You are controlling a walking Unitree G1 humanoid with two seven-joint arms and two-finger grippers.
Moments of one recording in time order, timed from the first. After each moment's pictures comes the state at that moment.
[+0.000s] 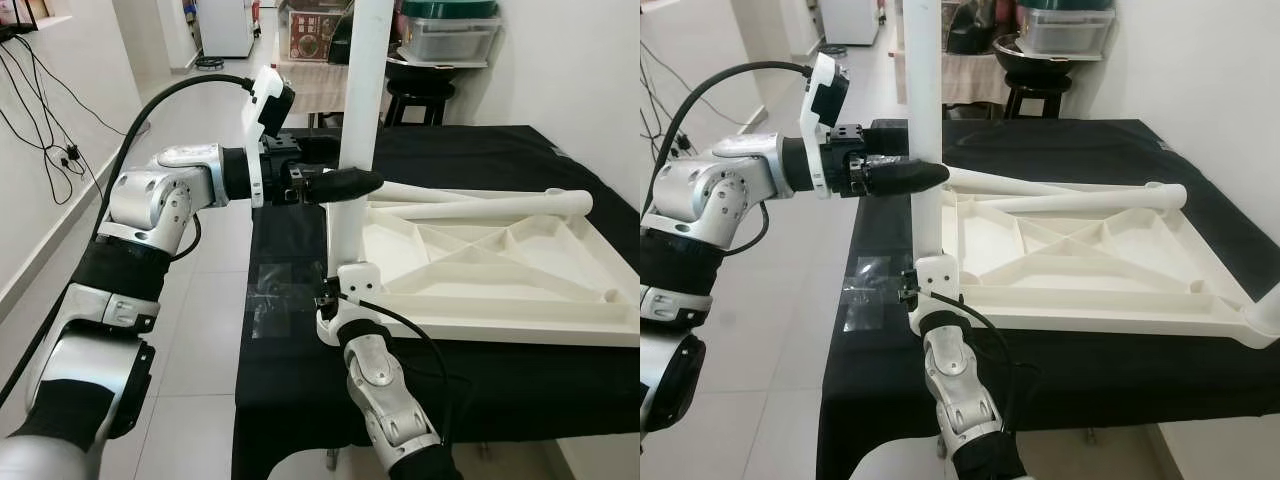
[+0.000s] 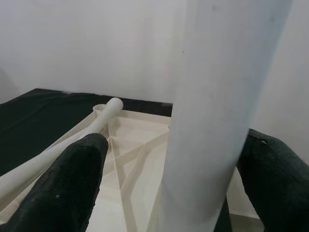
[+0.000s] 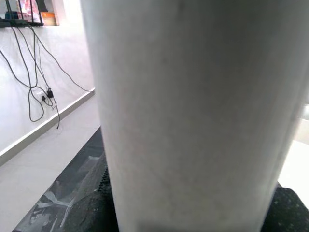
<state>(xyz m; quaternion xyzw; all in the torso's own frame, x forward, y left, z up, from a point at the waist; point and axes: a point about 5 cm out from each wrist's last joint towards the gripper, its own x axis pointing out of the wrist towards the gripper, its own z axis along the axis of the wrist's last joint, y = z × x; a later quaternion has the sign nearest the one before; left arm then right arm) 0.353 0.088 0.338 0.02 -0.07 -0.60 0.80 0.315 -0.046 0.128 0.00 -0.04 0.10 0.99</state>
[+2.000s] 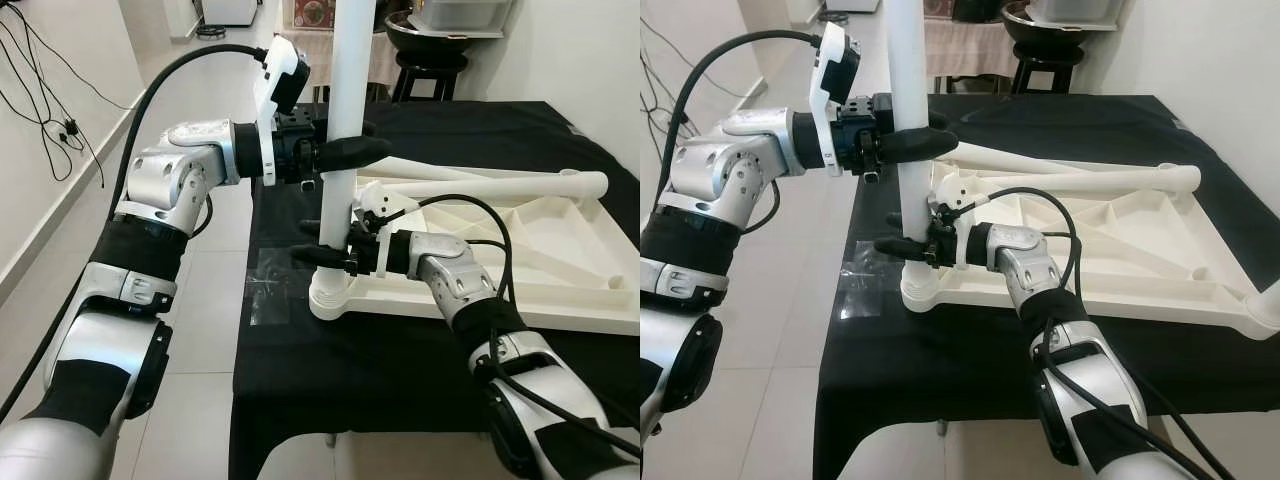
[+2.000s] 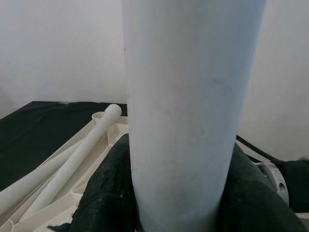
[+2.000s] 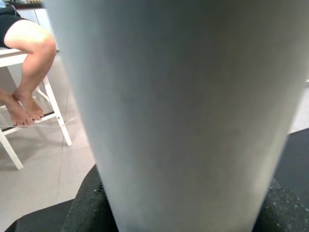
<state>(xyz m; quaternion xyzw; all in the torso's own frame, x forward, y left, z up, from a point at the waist) 0.351 0.079 0.345 0.06 -0.10 -0.64 0.76 0.374 -0.100 0.206 -0.06 -0.02 0.58 0.81</state>
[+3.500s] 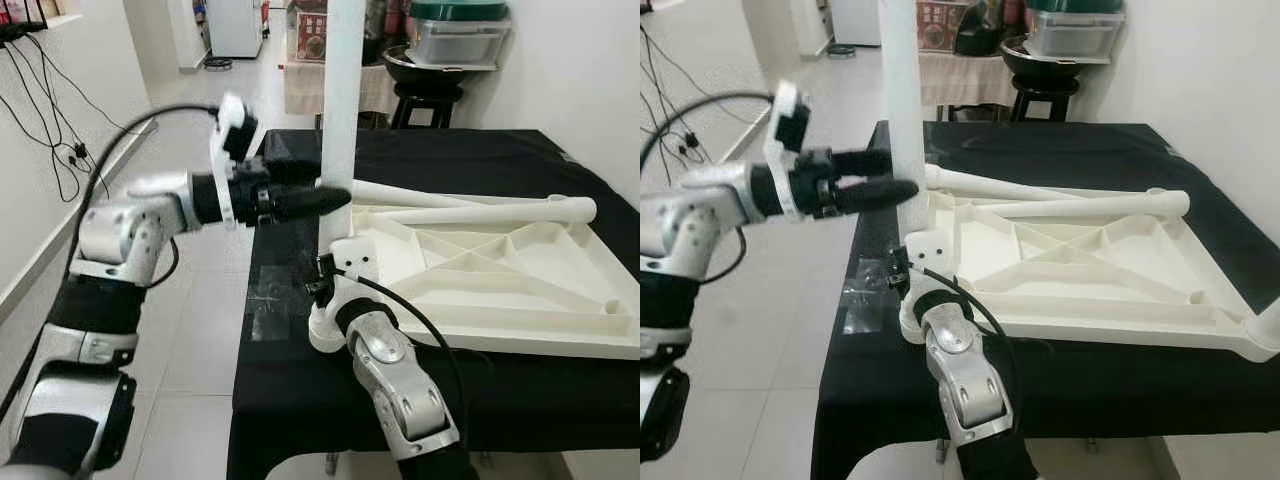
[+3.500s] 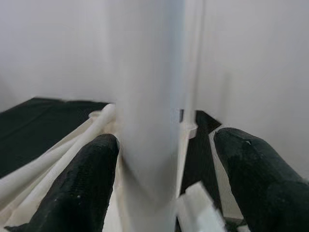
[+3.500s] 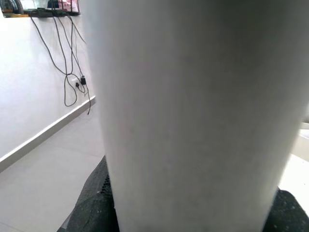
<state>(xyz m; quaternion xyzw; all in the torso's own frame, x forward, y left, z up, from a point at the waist) 0.329 0.116 0.326 0.02 -0.09 -0.63 0.77 0.304 -0.040 0.170 -0.01 -0.01 0.17 0.99</state>
